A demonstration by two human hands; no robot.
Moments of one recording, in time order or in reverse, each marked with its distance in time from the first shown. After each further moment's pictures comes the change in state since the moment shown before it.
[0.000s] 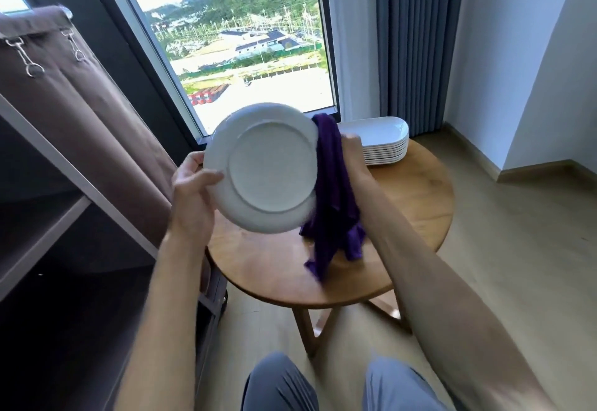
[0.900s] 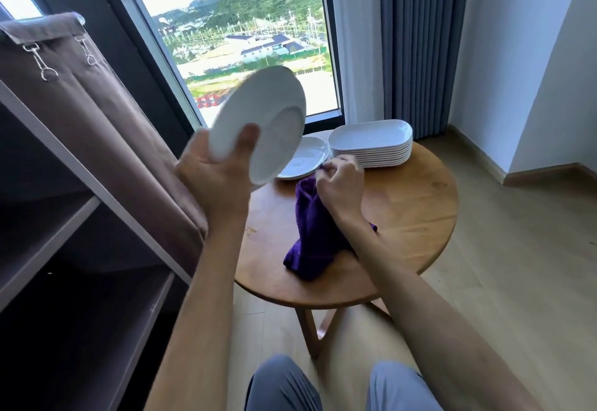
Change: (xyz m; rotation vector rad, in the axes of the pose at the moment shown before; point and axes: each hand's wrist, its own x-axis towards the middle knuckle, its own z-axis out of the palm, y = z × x) left_hand -0.005 0.008 0.061 0.383 0.391 0.701; right_hand -0.001 0.061 0.004 -0.635 0.154 -0.236
